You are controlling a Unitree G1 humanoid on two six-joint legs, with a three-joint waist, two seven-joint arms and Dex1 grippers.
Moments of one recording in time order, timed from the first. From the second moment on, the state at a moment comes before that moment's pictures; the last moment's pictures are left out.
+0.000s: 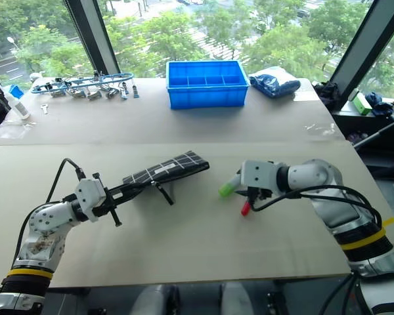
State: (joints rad) left arm -0.16 0.62 0.05 0.15 -0.31 -0.30 -1.02; right arm -0.54 -0.92 0.29 -0.02 -0.03 0.04 1.05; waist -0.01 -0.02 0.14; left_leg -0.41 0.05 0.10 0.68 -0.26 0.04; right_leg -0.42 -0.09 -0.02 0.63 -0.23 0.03
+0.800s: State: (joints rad) left arm -0.15 0.60 0.08 0.15 -0.31 -0.30 -1.01; right arm -0.79 -0.93 0.39 0.50 -0.29 -0.55 1.22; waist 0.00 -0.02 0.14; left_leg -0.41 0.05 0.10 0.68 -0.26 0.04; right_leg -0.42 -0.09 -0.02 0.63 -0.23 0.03
